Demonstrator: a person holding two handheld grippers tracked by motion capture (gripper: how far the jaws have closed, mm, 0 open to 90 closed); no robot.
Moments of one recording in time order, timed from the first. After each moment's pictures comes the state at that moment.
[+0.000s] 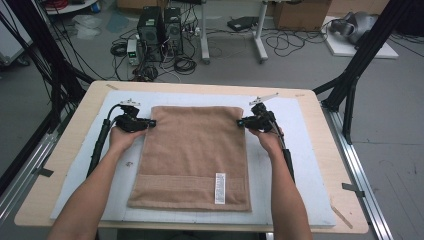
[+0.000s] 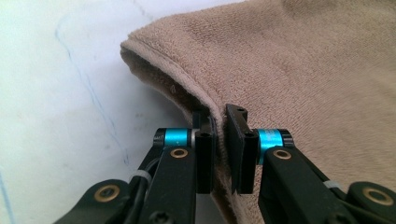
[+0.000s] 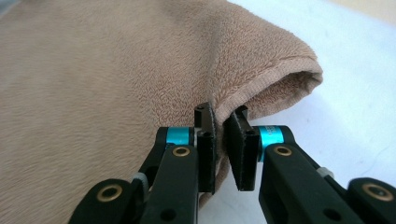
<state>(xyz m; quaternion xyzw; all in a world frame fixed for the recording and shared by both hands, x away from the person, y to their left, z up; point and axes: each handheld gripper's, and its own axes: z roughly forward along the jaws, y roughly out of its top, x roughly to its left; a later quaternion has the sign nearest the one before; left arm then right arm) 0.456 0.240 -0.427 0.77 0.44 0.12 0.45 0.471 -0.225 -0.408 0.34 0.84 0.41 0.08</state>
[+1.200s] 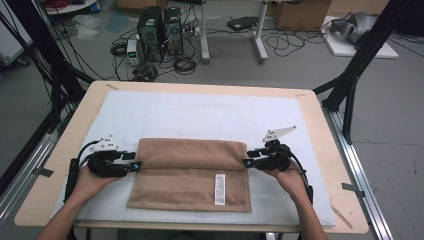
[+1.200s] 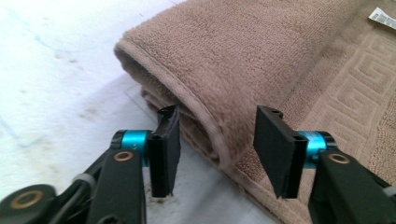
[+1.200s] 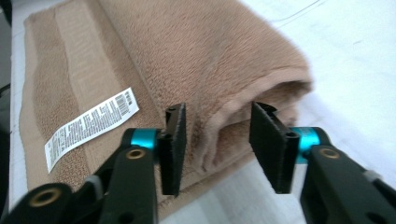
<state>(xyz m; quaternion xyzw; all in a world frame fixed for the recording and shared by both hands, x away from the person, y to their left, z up) 0.314 0.270 -0.420 0.83 0.34 0.12 0.43 0.346 -0.252 -0.407 0.29 0.86 0.42 0.02</state>
